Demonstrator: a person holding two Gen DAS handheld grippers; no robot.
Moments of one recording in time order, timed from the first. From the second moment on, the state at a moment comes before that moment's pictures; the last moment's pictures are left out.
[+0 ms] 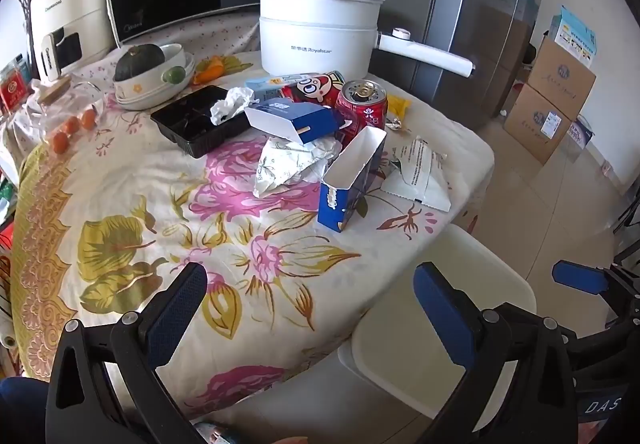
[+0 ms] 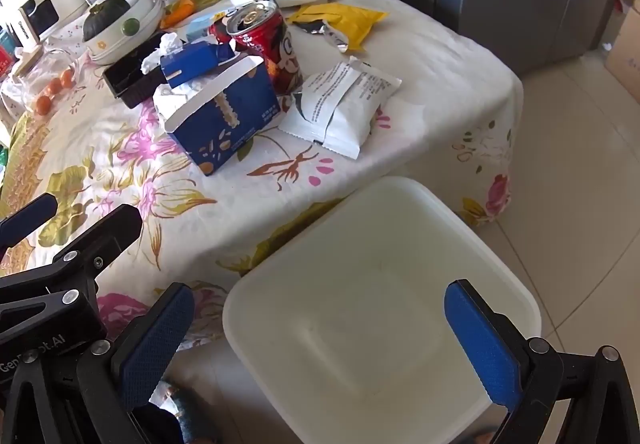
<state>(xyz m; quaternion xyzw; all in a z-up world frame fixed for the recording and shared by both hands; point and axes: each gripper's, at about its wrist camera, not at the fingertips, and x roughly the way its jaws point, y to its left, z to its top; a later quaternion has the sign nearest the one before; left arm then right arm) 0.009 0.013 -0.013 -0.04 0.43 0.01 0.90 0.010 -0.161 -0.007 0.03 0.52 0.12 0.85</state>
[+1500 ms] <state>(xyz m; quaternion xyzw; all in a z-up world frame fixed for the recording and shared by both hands) 0.007 0.013 -0.014 -0.04 0.43 0.01 0.90 0.010 -0.160 -0.013 0.03 0.52 0.12 0.84</state>
